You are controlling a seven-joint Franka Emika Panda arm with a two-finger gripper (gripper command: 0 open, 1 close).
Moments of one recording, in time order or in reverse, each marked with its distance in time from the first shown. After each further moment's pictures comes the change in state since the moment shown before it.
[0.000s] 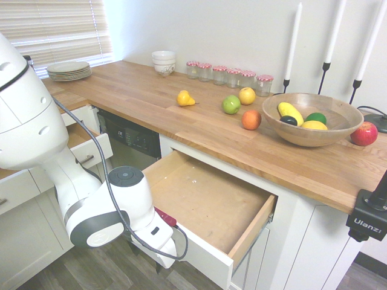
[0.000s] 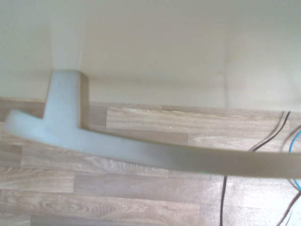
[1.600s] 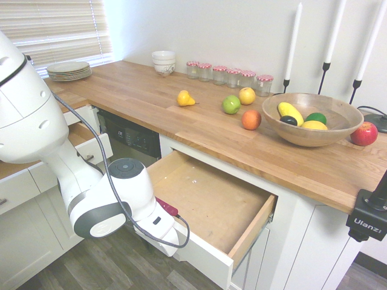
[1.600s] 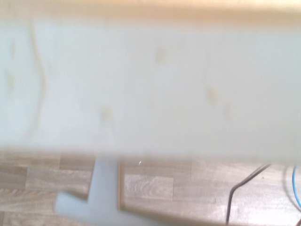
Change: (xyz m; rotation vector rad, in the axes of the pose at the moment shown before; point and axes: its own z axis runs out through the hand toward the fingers) arm 0.012 -0.024 -0.012 0.042 0.040 -0.003
